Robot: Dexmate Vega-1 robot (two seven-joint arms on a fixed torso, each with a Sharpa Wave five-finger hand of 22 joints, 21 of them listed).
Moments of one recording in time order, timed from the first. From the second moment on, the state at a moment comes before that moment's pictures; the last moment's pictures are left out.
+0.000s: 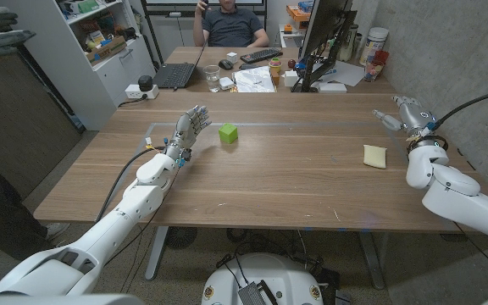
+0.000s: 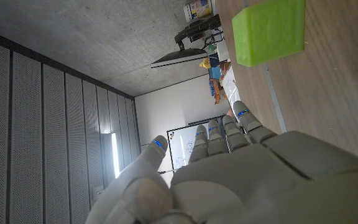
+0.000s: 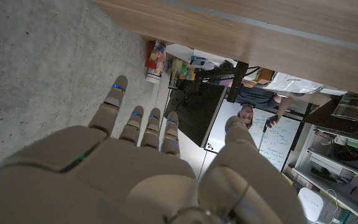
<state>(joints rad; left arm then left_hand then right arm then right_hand) 0.80 0.49 0.38 -1.21 -0.68 -0.34 -0.15 0.05 0.09 0.66 0.12 0.17 0.08 0.07 0.18 0.17 0.08 0.05 0.20 0.19 0.05 0.06 0.19 0.17 0.00 0.04 0.55 0.18 -1.11 -1.06 -0.33 -1.94 -0.32 -0.68 -0.46 0.23 -0.03 0.37 -0.10 0.21 0.21 -0.06 0.20 0.19 0.16 0.00 0.20 0.20 0.07 0.06 0.20 0.19 0.34 0.21 0.23 0.17</state>
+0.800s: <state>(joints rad) 0.79 0.49 0.38 -1.18 -0.68 -0.34 -0.17 0.05 0.09 0.65 0.12 0.17 0.08 0.07 0.18 0.17 0.08 0.05 0.20 0.19 0.05 0.06 0.19 0.17 0.00 0.04 0.55 0.18 -1.04 -1.07 -0.46 -1.91 -0.35 -0.76 -0.37 0.26 -0.04 0.37 -0.12 0.21 0.18 -0.07 0.19 0.19 0.14 -0.01 0.19 0.20 0.06 0.06 0.19 0.19 0.35 0.21 0.22 0.17</state>
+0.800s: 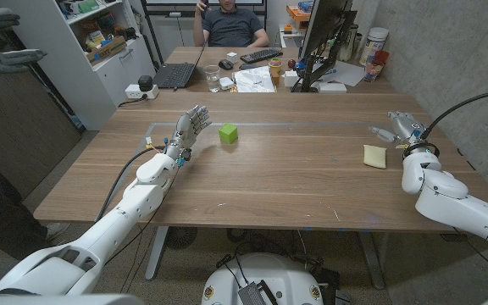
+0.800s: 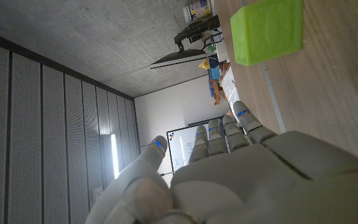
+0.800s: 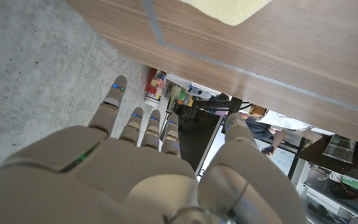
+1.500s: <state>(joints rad) 0.77 0.48 0.38 -1.14 -0.68 -0.34 -0.18 0.05 0.09 0.65 0.12 0.17 0.08 0.07 0.18 0.17 0.08 0.05 0.20 0.19 0.05 0.06 0.19 0.17 0.00 0.04 0.55 0.18 -0.98 -1.06 -0.55 -1.88 -0.38 -0.80 -0.28 0.27 -0.05 0.35 -0.13 0.21 0.14 -0.09 0.19 0.19 0.10 -0.01 0.19 0.20 0.09 0.05 0.20 0.19 0.41 0.21 0.22 0.17</state>
